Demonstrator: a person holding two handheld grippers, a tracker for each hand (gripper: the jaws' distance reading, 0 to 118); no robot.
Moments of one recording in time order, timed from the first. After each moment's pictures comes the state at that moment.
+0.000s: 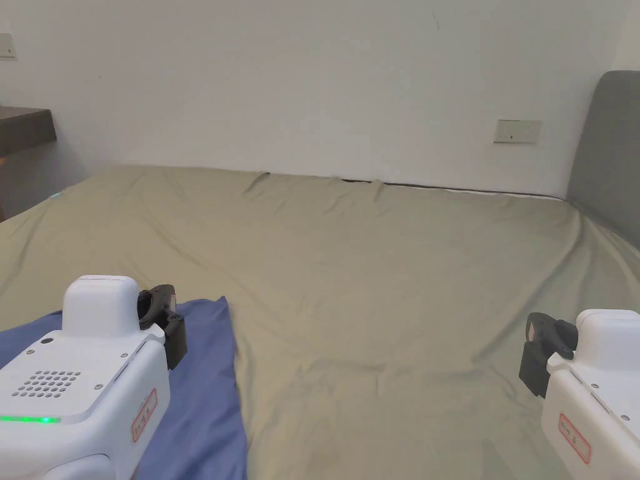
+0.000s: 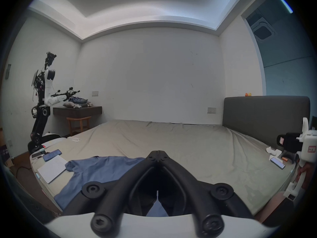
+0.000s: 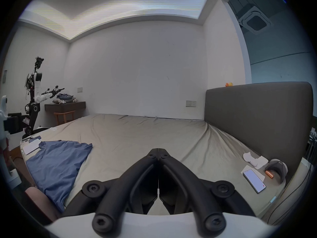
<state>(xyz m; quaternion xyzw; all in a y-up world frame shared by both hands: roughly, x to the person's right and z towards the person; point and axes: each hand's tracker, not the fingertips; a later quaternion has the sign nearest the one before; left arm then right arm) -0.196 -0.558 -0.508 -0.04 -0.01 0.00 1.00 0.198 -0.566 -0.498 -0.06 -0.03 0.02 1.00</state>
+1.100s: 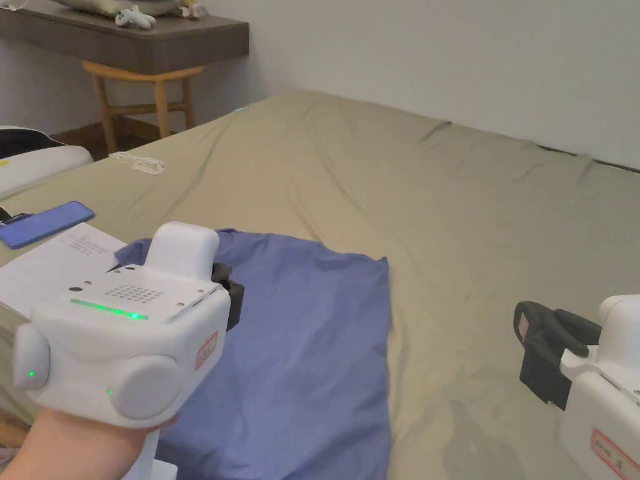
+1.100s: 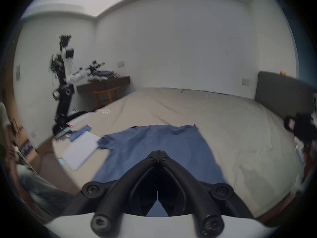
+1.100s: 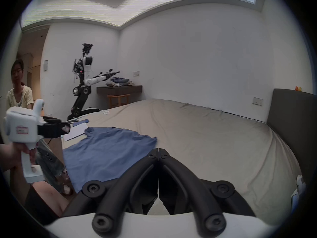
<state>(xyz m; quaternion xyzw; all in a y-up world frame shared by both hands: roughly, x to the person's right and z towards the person) -0.308 -0.591 -0.581 -0.21 0.10 0.01 0.97 0.050 -0.567 -0.611 -0.13 0.23 0.05 0.96</state>
